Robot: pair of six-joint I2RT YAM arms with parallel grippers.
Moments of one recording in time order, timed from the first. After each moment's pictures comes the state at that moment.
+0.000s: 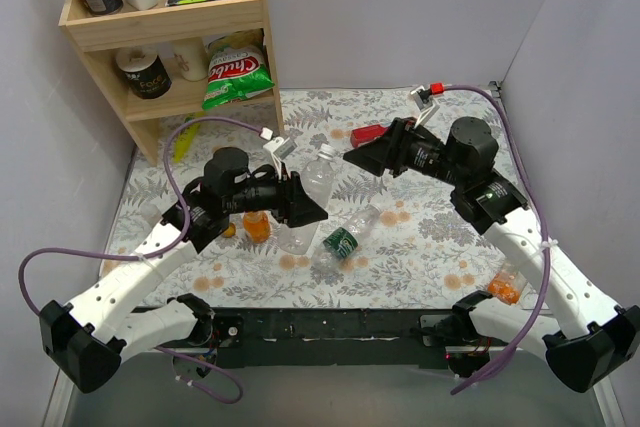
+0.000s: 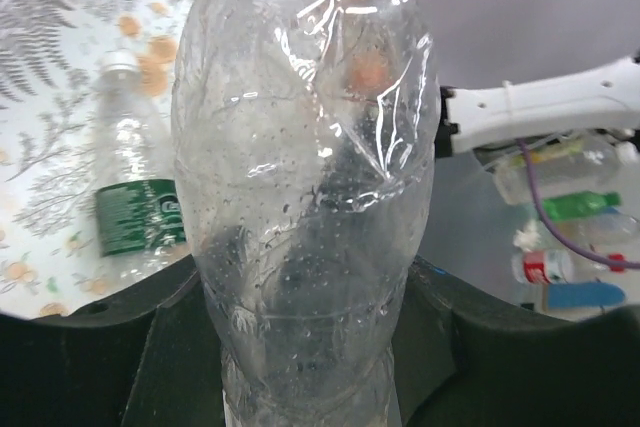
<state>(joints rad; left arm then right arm) -0.65 1.01 0.92 -0.23 0.66 -0.50 0.55 1.03 1.06 -0.06 -0.56 0.72</state>
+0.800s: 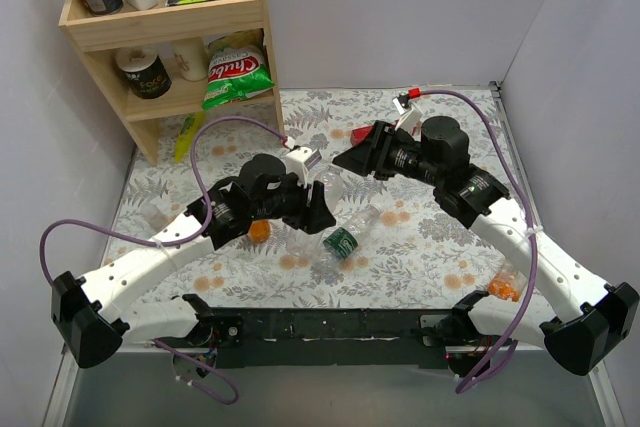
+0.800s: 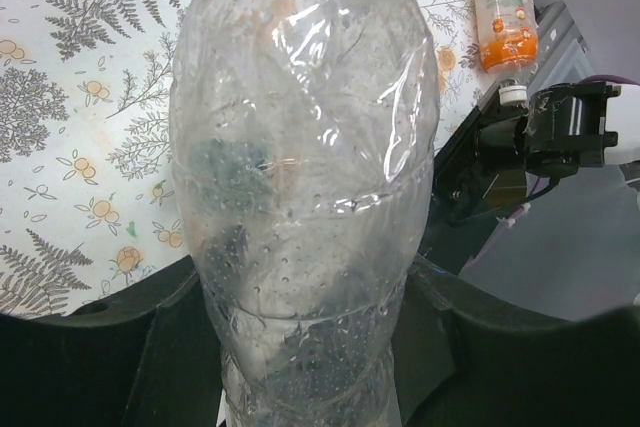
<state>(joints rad) -0.83 1.13 1.01 -0.42 0.25 -0.42 0.65 1.12 1.12 -0.22 -0.35 0.79</state>
